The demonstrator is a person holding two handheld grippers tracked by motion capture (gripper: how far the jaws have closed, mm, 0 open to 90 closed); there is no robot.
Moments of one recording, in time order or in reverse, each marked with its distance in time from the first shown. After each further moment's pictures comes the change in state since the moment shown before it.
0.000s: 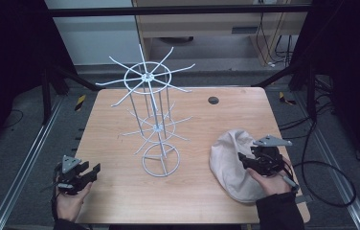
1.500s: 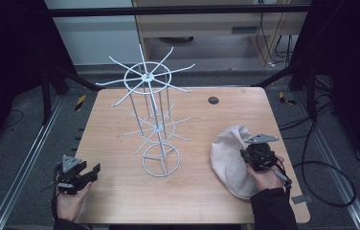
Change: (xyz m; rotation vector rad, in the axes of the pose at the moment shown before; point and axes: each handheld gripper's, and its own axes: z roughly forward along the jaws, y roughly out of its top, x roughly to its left) left arm 0.001 0.001 0.000 0.005 0.018 0.005; right arm -0.001 -0.001 0.026 0.070 -0.025 -0.044
